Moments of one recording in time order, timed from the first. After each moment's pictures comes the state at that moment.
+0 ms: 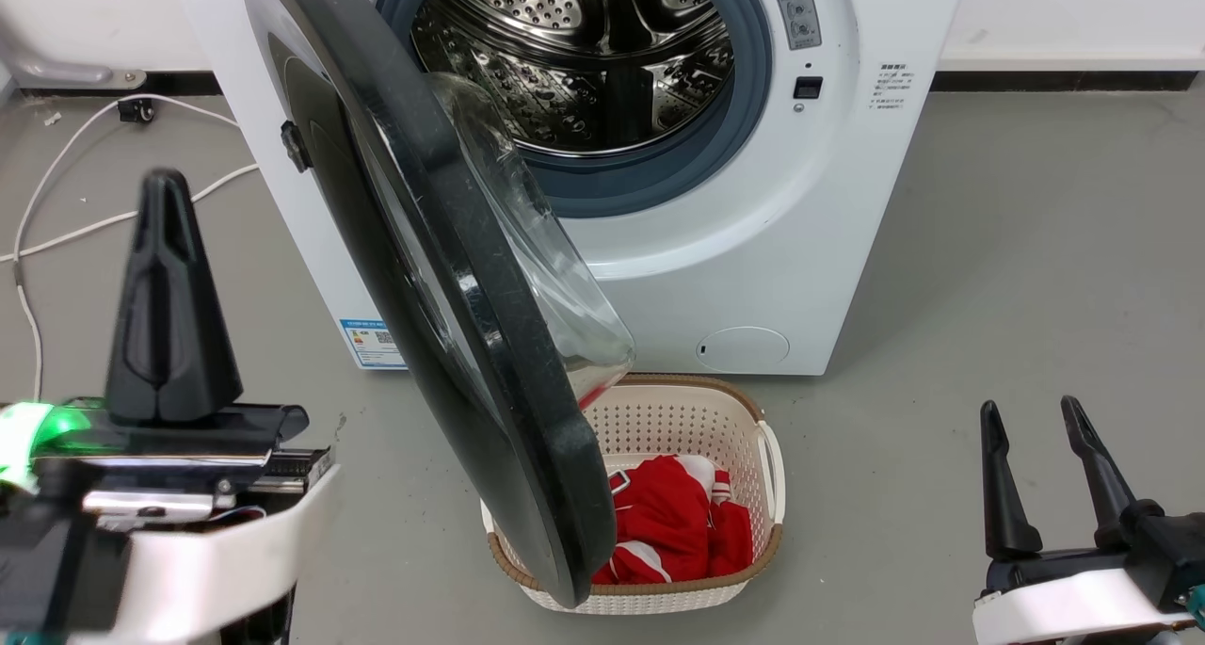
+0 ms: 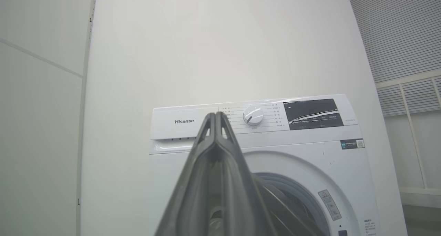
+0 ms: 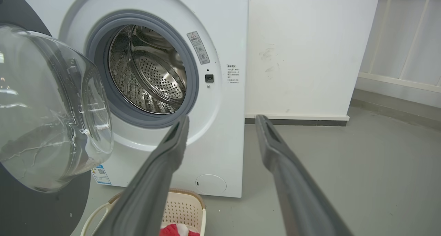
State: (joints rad) left arm -0.14 0.05 0.07 -0.46 -0.04 -0.10 -0.26; right arm 0.06 -0.05 -0.08 0.01 0.07 0.13 -0.26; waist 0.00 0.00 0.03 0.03
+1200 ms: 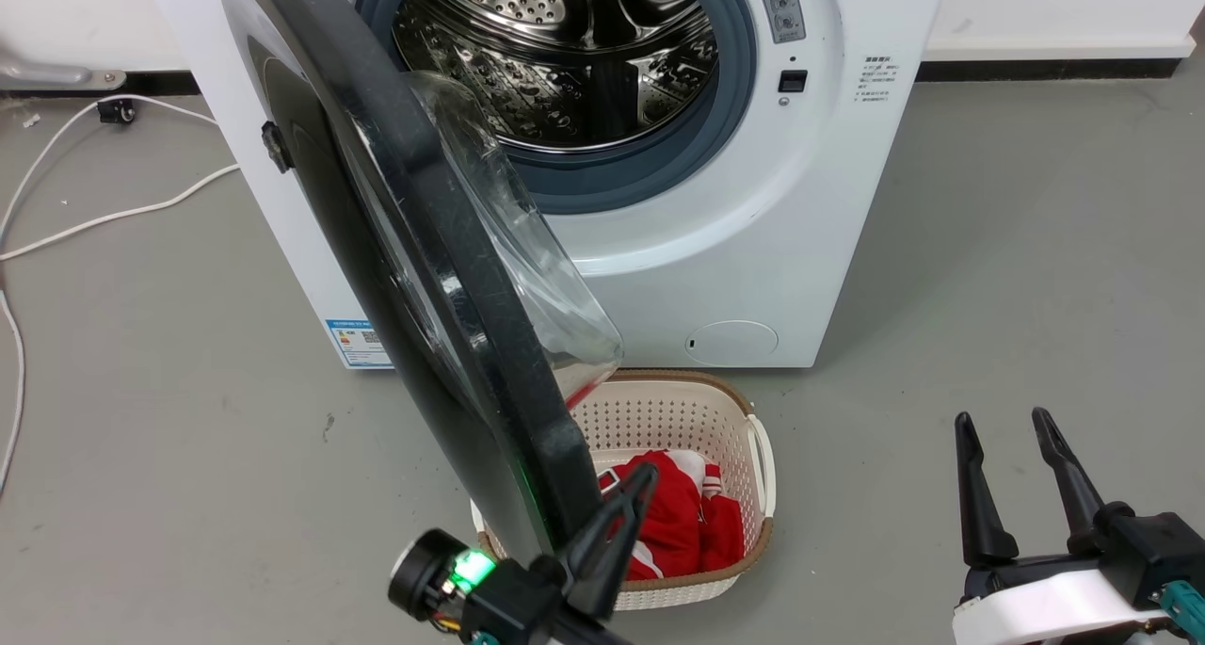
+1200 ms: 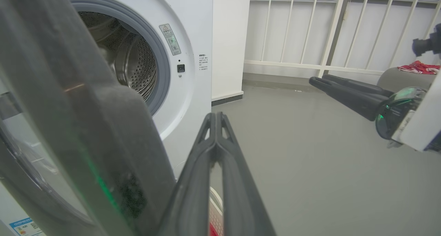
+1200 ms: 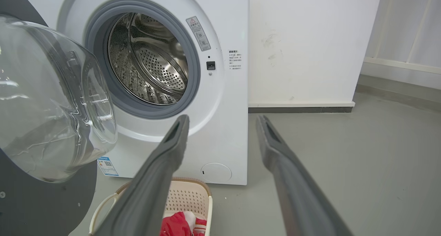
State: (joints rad) left arm 0.01 0.10 -0.51 -0.01 -0.12 -0.10 -0.26; right arm 0.05 -0.05 -0.05 0.06 0.10 0.13 -0.26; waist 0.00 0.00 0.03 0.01
